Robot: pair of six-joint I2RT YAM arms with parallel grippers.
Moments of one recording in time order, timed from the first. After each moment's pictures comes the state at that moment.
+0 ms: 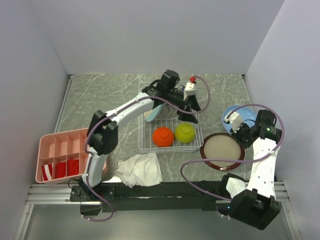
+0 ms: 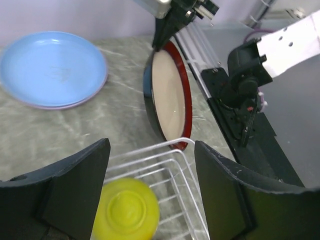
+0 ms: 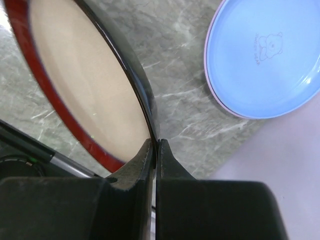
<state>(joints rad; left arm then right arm) -0.74 2.05 1.86 -0.26 1.13 0.26 -0.41 0.97 0.96 -1.15 -0.38 -1.16</state>
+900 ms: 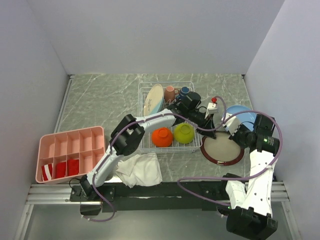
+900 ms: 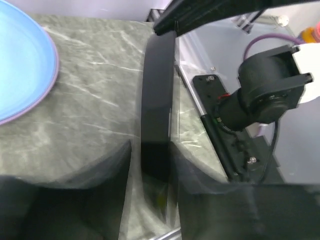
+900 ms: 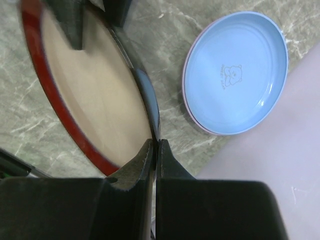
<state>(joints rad) -0.93 2.39 1.98 0.02 1.06 -0.01 -0.36 0.80 0.90 -1.08 -0.42 -1.20</state>
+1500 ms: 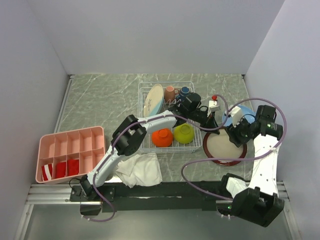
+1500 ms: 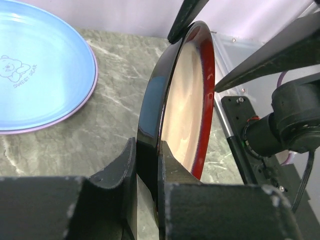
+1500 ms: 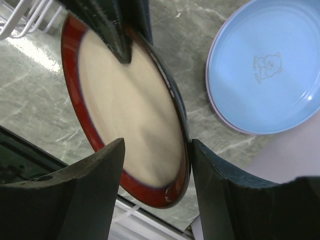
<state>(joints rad) -0.94 2.42 1.98 0.17 0.93 -0.11 -0.37 0.98 1.01 -1.14 -0.45 -1.03</state>
